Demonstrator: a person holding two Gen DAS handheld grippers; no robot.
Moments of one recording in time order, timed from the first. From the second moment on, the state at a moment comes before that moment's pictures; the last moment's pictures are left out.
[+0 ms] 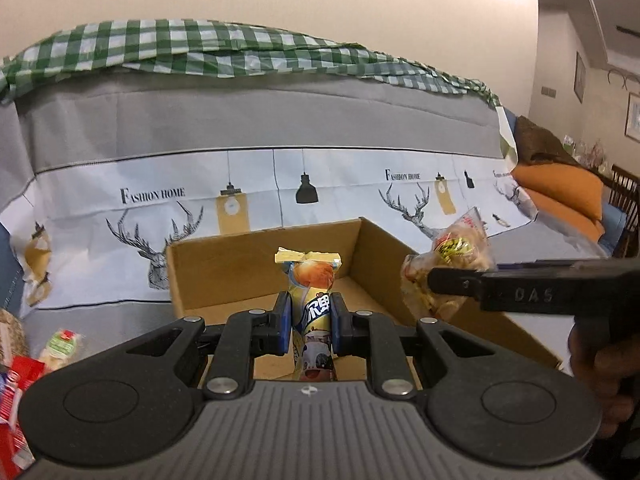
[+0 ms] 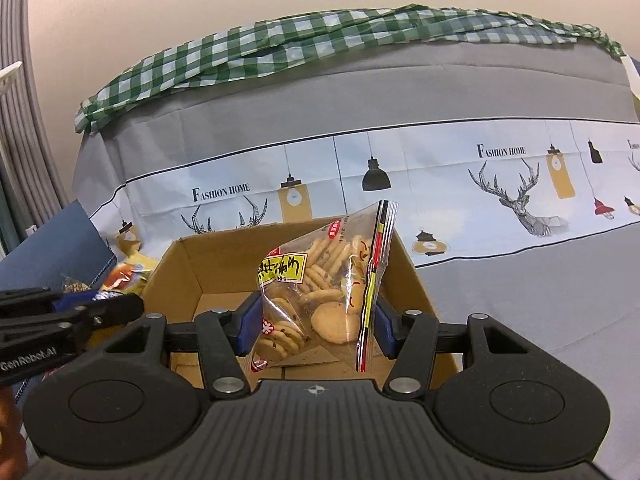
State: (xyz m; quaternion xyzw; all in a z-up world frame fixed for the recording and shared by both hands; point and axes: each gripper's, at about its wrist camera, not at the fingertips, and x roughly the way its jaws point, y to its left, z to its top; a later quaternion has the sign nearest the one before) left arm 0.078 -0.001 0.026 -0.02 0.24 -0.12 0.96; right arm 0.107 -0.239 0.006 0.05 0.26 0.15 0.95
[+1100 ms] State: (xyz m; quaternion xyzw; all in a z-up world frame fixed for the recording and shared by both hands) left arm 0.089 0.003 0.029 -0.07 0.23 -0.10 0.97; right arm 0.102 -0.233 0.004 0.03 0.24 0.15 0.96
